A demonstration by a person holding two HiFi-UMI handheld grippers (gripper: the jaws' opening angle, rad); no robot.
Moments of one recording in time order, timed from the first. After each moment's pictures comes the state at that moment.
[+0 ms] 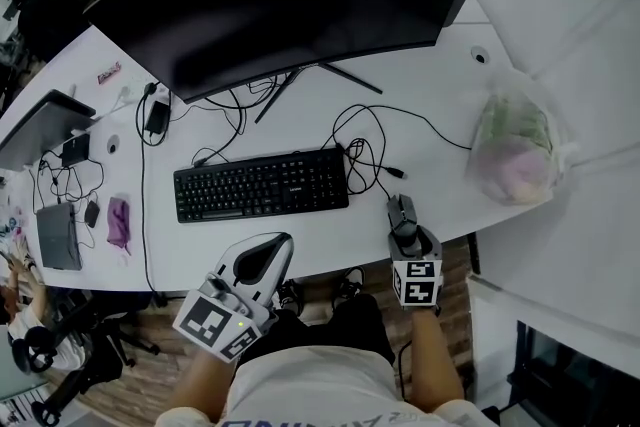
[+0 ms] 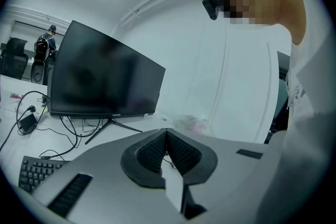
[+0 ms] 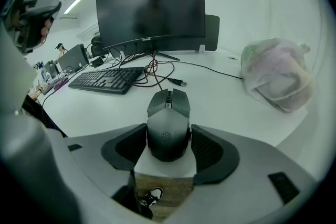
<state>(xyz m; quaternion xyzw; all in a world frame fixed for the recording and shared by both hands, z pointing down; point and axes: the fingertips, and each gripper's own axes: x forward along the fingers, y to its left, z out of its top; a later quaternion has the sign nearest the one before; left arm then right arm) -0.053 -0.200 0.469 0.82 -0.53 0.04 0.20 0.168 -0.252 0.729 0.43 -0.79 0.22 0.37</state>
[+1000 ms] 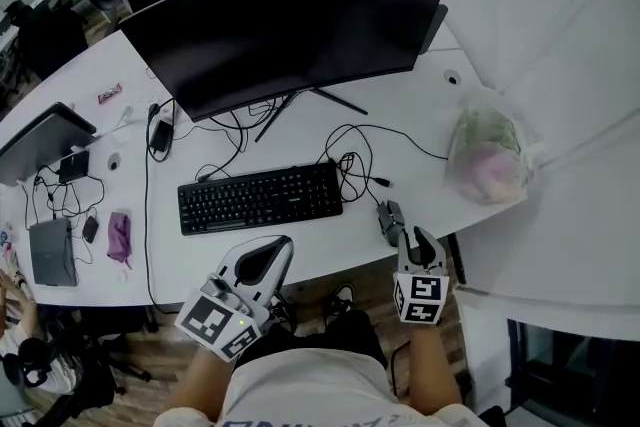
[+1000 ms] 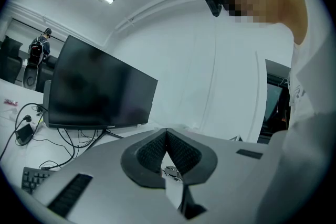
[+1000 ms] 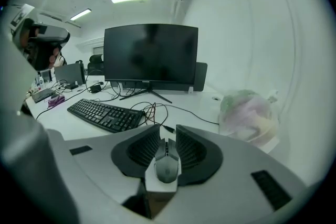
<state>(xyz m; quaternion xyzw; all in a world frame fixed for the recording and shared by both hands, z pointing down) -0.062 -0.177 0.430 0.85 -0.50 0.00 0.17 0.164 -0.255 0.592 0.51 -0.81 0.11 0.26</state>
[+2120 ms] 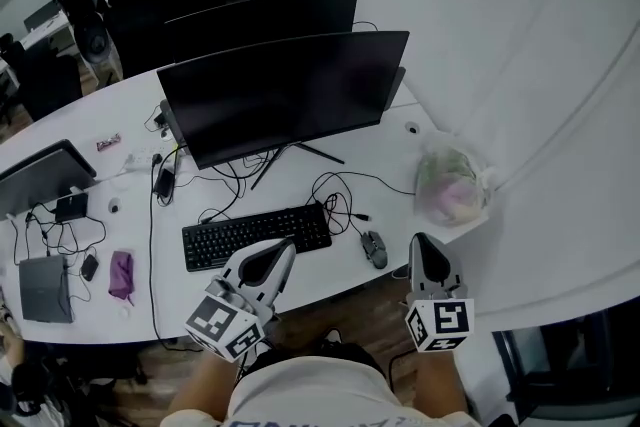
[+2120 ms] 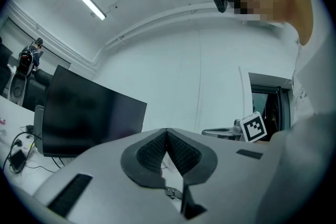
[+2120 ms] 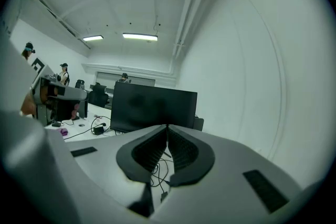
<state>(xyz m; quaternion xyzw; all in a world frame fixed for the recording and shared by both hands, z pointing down) -0.079 -0.163 0.347 0.88 -0.47 -0.07 0.10 0.134 -0.214 0.365 0.54 -0.83 -0.01 0.11</state>
